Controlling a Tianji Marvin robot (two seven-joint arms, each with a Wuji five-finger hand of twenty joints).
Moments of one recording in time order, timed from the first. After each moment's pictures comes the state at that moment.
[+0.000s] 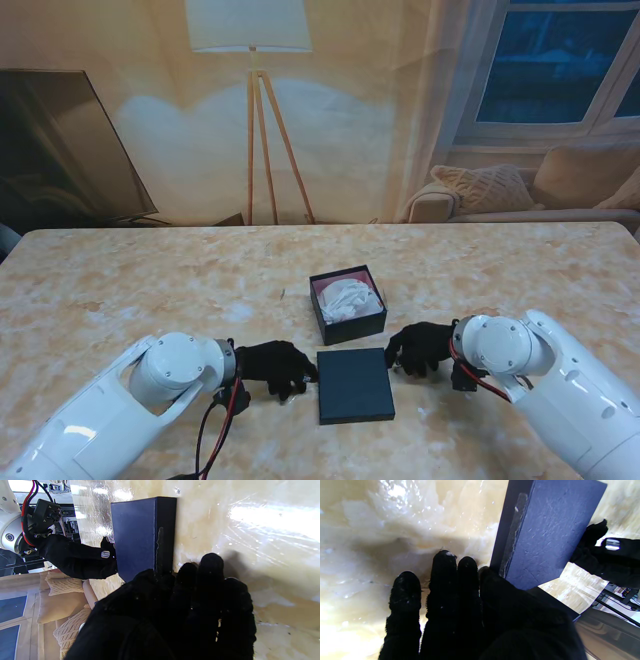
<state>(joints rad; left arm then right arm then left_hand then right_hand) 1.34 -1.04 -0.96 -1.48 0.00 0.21 -0.59 -1.30 -0.97 1.04 -1.45 -0.42 0.08 0.68 1.07 -0.19 0.45 -0.09 0.65 0.41 0.17 0.29 0.70 0.36 0.49 0.69 0.76 0.33 0.85 1.03 0.38 0.36 1.45 0.91 0.85 -0.30 0.78 -0.09 0.61 0.03 0.50 0.43 0.93 0.03 0.66 0.84 0.91 0.00 0.93 0.74 0.52 0.20 1.28 0.64</state>
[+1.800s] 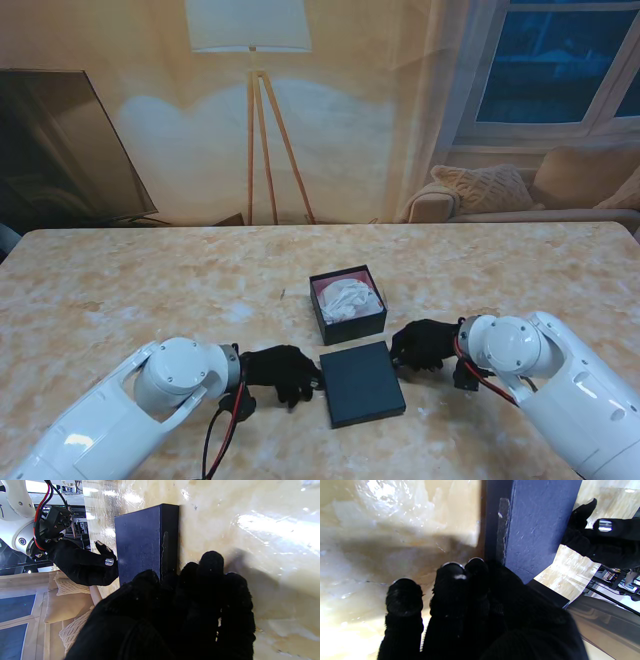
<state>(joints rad) 1.36 -1.04 -0.95 -1.50 -0.05 0.21 -0.58 -1.32 -0.97 1.09 -1.45 -0.36 0.07 0.67 1.07 -0.17 0.44 -0.09 0.70 0.45 0.15 0.35 0.71 0.40 0.53 0.67 0.78 0.33 0.83 0.99 0.38 0.36 1.32 0.88 0.85 -0.32 0.65 -0.14 0.68 0.02 0.87 0.32 1.07 -0.06 0.93 0.88 1.13 -0.11 1.21 0.79 0.72 0.17 1.45 0.66</state>
